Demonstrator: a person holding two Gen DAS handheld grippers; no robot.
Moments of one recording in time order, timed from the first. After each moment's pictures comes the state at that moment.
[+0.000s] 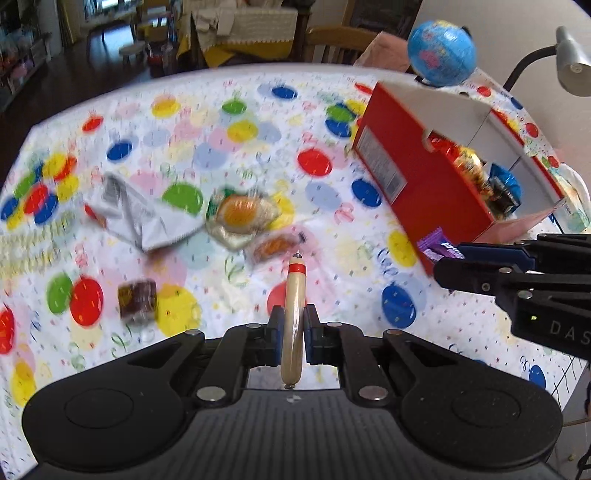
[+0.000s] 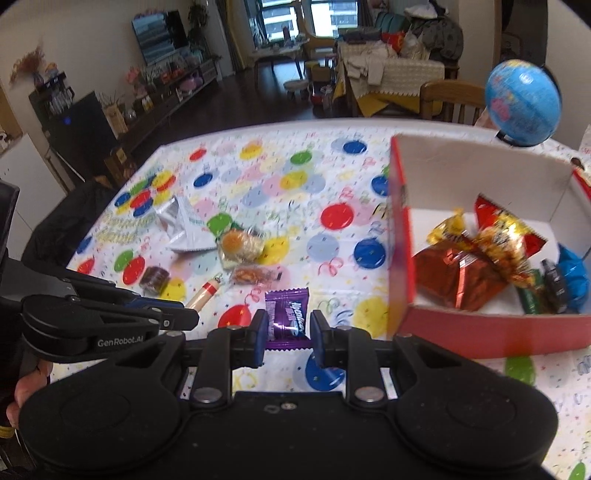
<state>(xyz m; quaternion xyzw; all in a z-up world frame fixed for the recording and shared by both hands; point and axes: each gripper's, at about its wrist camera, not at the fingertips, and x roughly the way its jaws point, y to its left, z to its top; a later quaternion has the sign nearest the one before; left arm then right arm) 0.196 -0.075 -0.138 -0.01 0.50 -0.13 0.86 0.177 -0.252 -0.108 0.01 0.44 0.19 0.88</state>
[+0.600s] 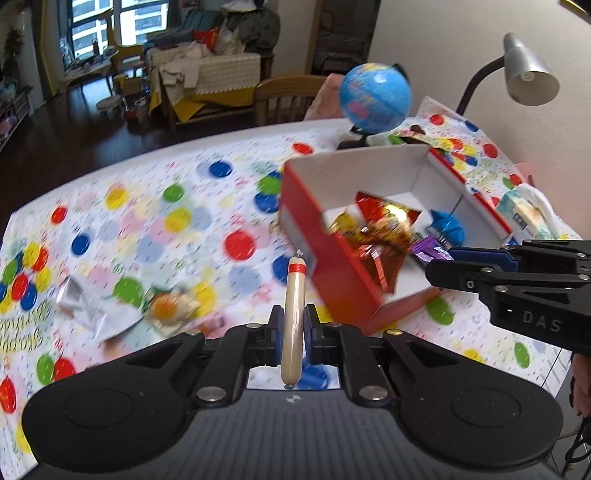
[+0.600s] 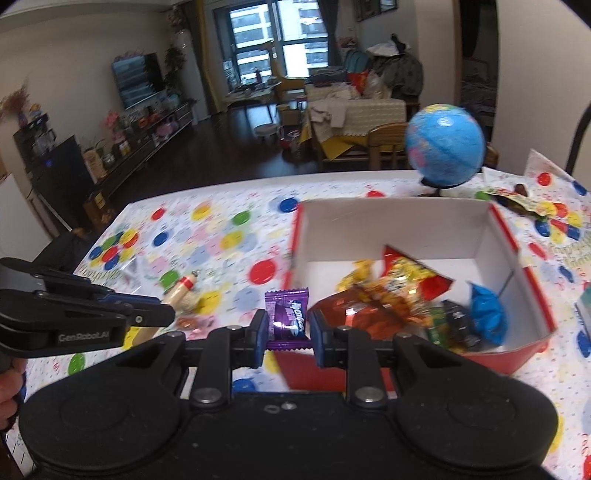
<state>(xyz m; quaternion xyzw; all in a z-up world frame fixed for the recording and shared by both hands) 0.205 -0.162 -0.070 0.02 0.44 -0.16 0.88 0.178 -0.344 -0.061 0.03 0.38 0.14 0.91</state>
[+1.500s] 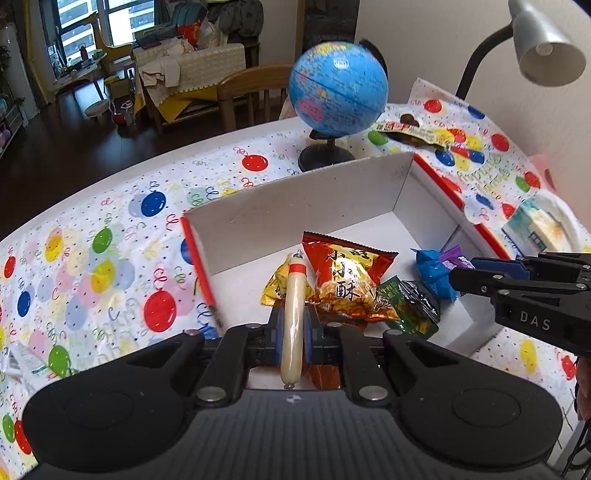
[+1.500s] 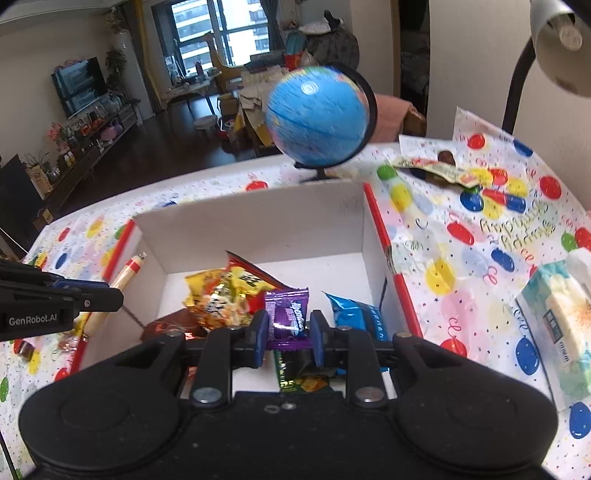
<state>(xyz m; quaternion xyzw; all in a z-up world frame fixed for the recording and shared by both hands) 0.296 -0.292 -0.097 0.06 0.47 -0.14 0.87 0.253 -0.476 -0.103 0.05 0.42 0.07 0.90</state>
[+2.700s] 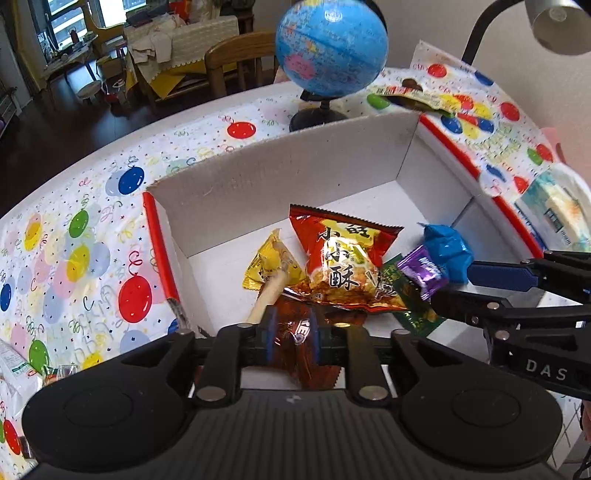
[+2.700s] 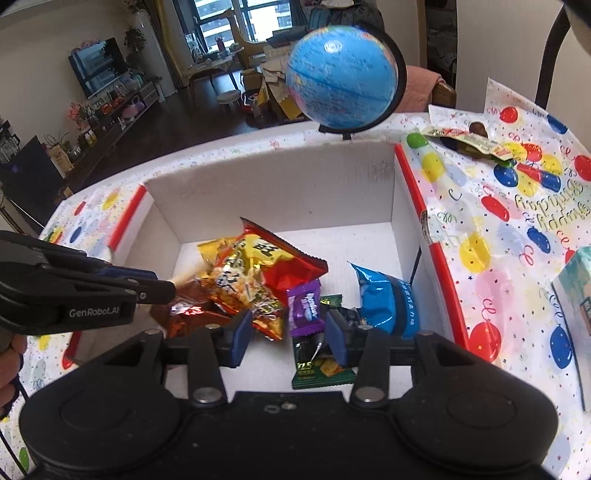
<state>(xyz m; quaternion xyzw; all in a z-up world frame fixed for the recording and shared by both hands) 0.310 -0.309 -0.124 0.07 0.50 -0.15 0.85 0.257 -0.472 -0.119 0.05 0.45 0.12 0.88</state>
